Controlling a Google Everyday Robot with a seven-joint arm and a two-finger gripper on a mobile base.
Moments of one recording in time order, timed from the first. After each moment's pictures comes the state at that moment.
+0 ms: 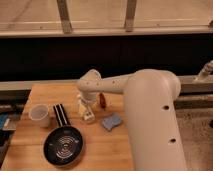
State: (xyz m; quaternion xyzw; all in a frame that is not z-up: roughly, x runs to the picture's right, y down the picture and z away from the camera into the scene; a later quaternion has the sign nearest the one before) arm -0.104 0.128 0.900 -0.32 0.05 0.34 0.88
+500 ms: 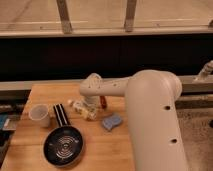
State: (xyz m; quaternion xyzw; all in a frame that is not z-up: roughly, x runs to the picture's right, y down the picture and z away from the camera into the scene) arm -0.098 0.142 0.894 -0.31 0.06 0.32 0.89
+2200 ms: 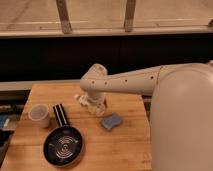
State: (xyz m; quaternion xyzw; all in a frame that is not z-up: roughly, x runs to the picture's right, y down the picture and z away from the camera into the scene) arm -0.059 0.106 0.796 -0.27 0.08 0.30 0.91
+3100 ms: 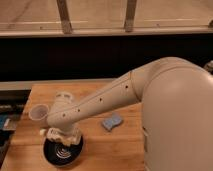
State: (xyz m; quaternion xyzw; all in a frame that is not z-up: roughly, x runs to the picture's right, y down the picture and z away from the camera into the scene) arm -0.190 0.247 0.696 -0.33 -0.02 0.11 0.94
